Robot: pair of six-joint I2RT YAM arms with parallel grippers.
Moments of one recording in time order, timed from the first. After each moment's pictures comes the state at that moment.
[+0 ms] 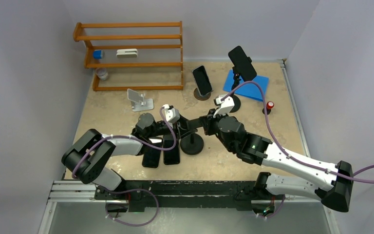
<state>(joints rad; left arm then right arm) -0.64 1.50 0.47 1.12 0.72 -0.15 1.05 1.00 0.83 -0.14 0.55 0.46</state>
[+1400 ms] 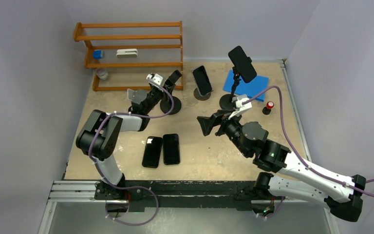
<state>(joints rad) -0.36 1.75 0.76 1.09 0.26 -0.02 1.06 0.79 0.78 -0.07 0.49 0.39</state>
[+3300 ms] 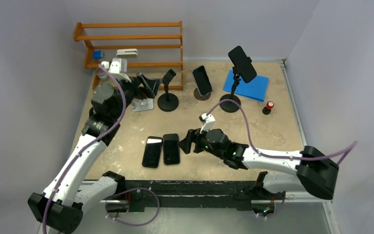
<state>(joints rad) -0.35 0.93 0.93 0.02 0.08 -0.44 1.06 1.20 0.53 0.28 0.18 0.70</state>
